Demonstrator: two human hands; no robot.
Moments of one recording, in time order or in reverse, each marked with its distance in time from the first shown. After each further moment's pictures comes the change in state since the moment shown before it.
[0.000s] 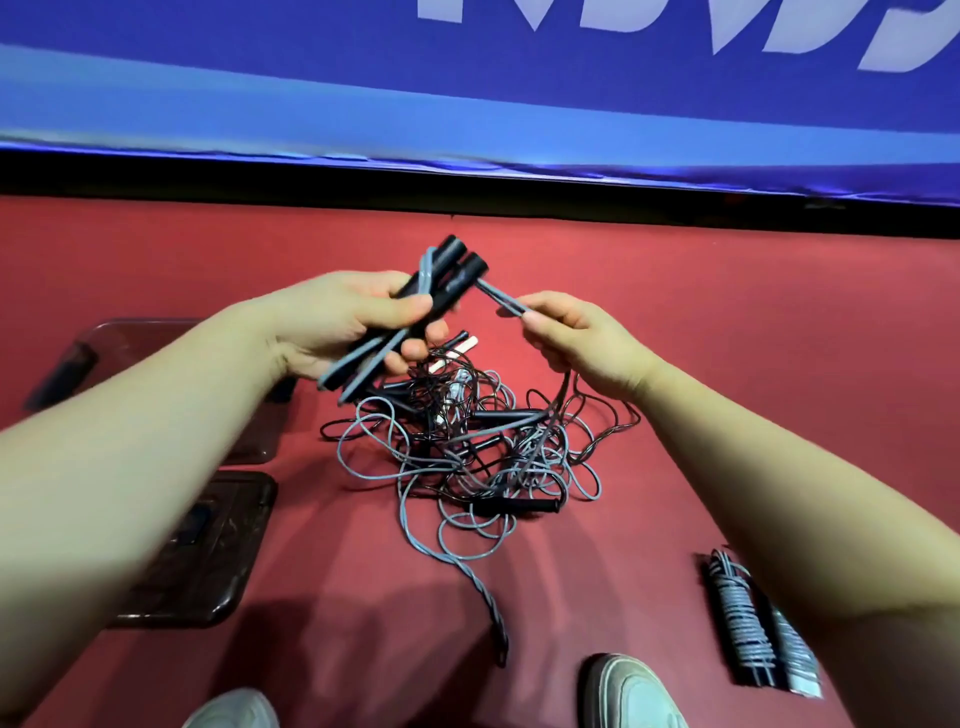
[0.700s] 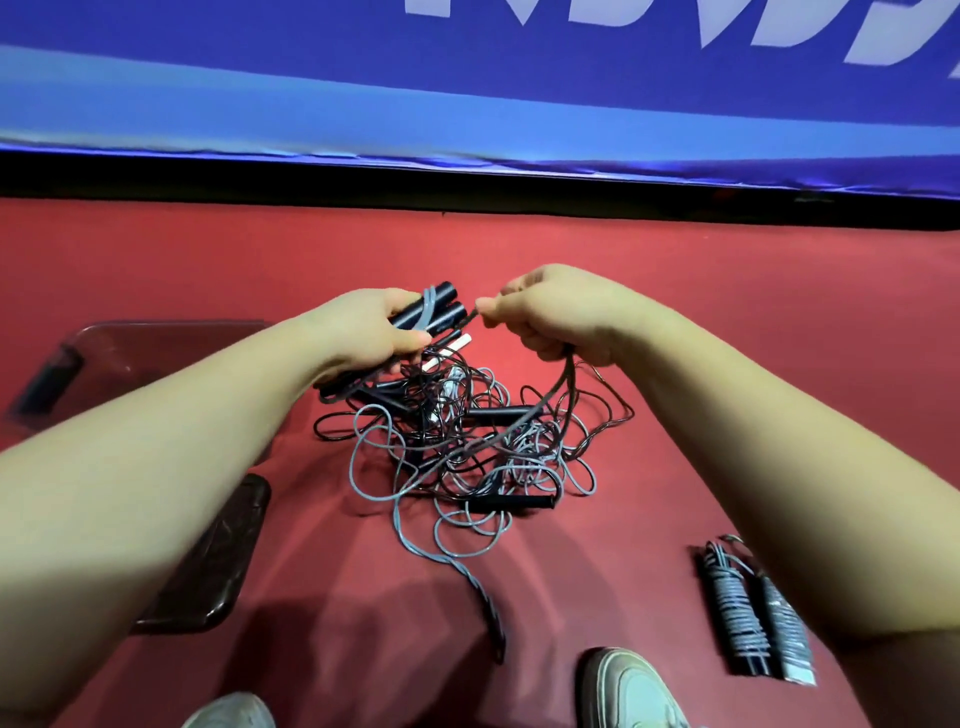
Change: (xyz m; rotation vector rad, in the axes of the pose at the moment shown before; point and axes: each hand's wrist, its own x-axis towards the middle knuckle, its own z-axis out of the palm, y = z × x) left_hand 0.018 -0.013 0.009 0.600 0.150 -0.049; right_hand 0.002 -0.069 0.020 -0.201 -0.038 0.328
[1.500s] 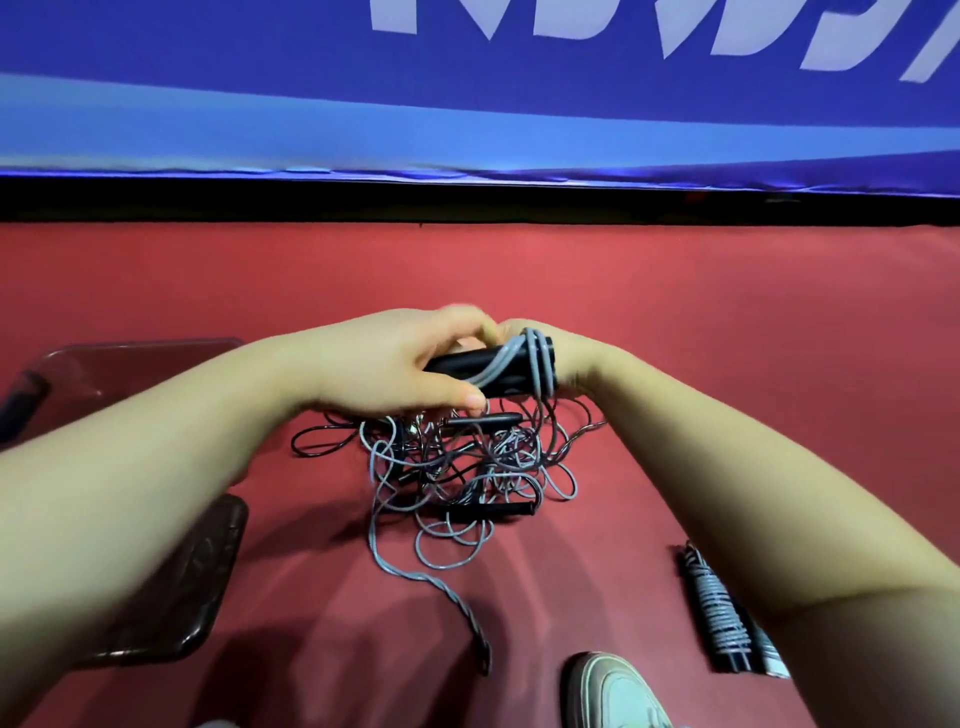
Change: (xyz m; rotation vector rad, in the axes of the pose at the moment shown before) left_hand -0.035 0.055 0.016 0.251 -0.327 0.503; right_hand 0.004 0.051 -0.013 -0.066 -0.274 -0.231
